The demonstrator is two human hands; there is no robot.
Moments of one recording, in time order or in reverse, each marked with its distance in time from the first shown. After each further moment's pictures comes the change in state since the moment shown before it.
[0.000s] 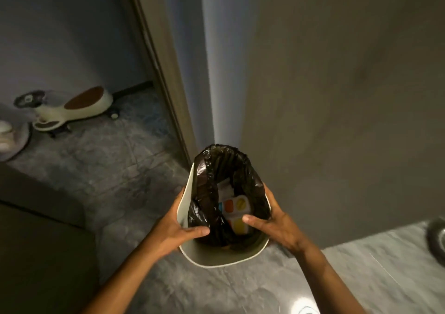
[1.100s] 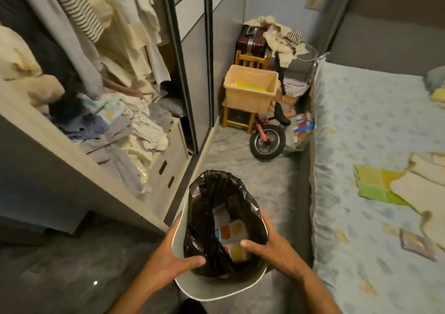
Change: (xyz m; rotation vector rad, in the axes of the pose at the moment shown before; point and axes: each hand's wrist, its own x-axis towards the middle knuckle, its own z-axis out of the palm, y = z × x) left_hand -0.105 0.119 0.509 0.274 -0.712 0.052; right_hand -0.471 0.157 -0.299 0.140 0.698 0.293
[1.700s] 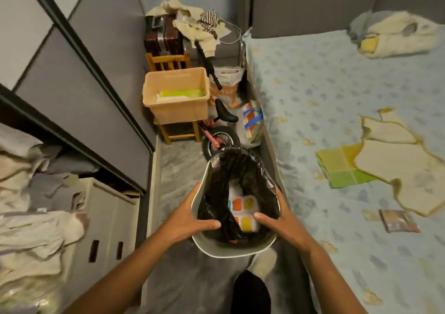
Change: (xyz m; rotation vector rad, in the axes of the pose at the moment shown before) left_hand 0.360 0.167 0.105 0.349 -0.400 0.139; right_hand 0.184 0.055 -0.213 0.258 0.424 0.060
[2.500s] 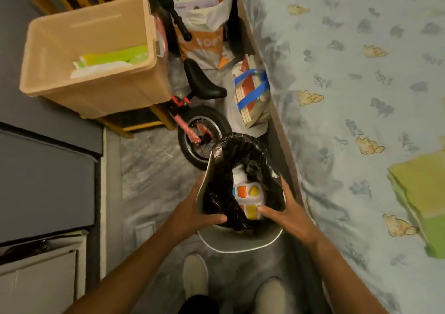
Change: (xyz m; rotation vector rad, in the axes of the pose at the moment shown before) left_hand 0.436 -0.142 0.076 -0.048 -0.091 -0.103; right_hand 0.392 0.227 -0.078 0.087 -0.010 0.194
